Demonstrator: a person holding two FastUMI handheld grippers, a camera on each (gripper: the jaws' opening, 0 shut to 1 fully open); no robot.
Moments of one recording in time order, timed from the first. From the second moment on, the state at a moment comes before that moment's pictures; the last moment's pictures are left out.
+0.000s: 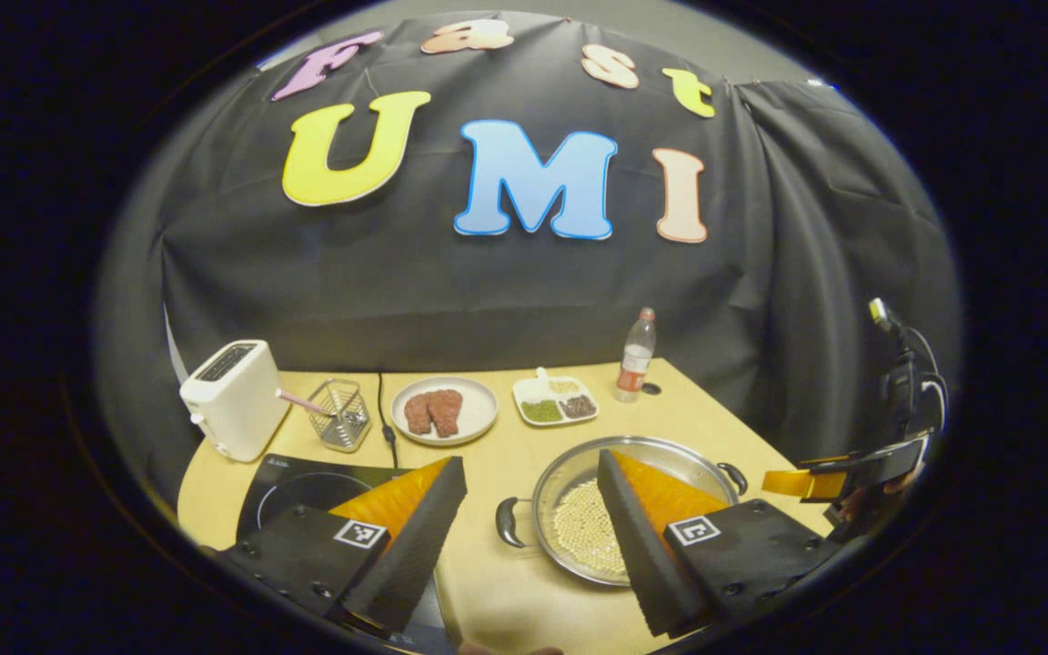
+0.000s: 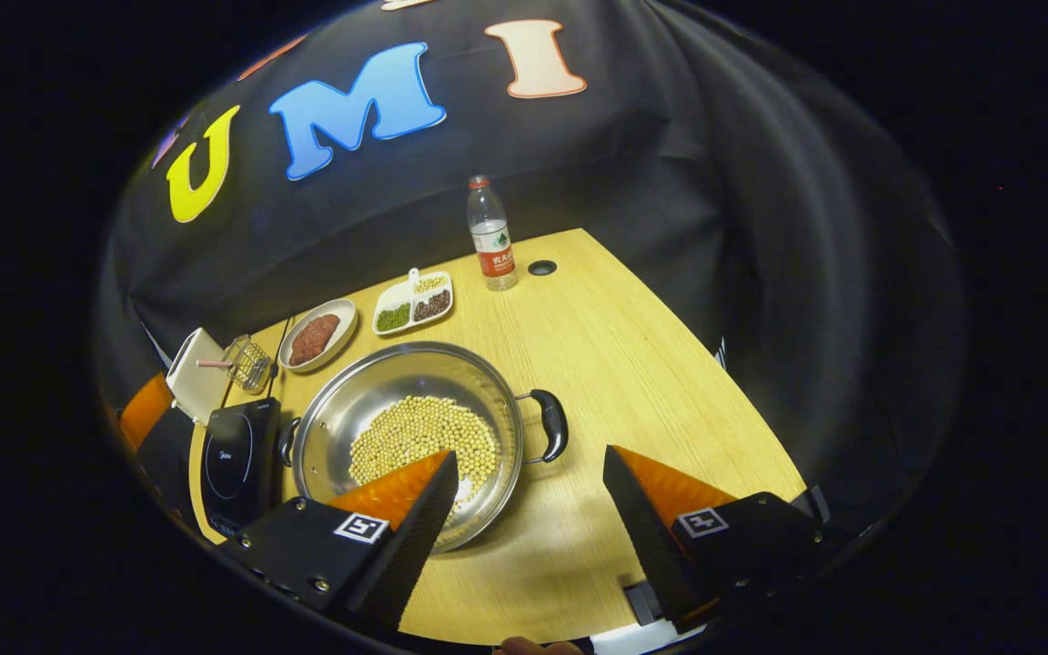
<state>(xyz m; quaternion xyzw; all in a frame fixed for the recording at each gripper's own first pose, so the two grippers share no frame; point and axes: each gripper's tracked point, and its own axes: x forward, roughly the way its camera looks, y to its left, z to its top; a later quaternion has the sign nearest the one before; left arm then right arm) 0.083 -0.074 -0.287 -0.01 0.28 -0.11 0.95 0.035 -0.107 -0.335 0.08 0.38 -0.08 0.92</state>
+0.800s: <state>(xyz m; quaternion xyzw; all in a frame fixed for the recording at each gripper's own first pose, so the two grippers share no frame) 0.113 -0.077 -0.468 0.04 0.37 -0.06 0.93 0.098 -0.116 -0.420 0.04 0.35 -0.07 0.93</state>
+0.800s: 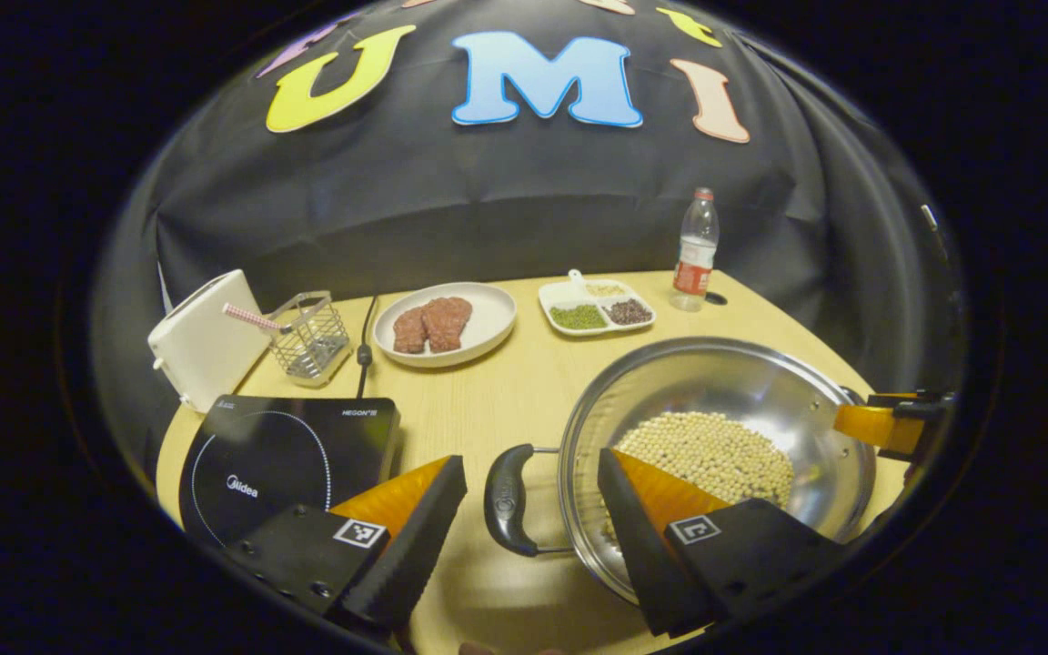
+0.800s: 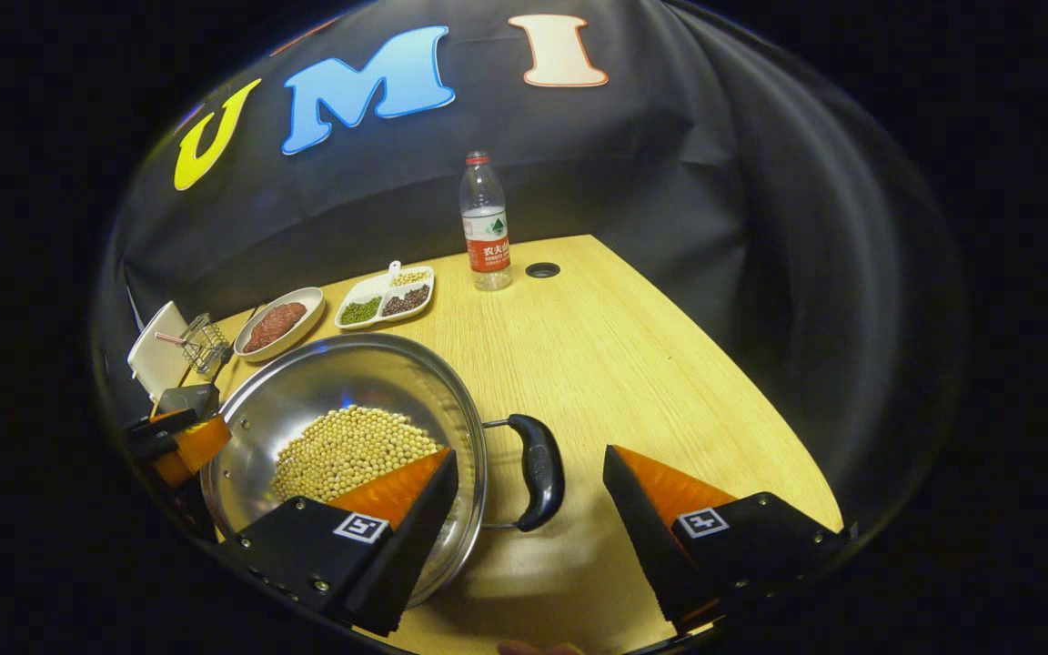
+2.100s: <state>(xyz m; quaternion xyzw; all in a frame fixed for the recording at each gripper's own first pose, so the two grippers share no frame) 0.116 -0.084 -0.492 0.04 0.39 -0.08 0.92 0.115 -0.107 -0.455 0.06 0.40 -0.07 0.91</state>
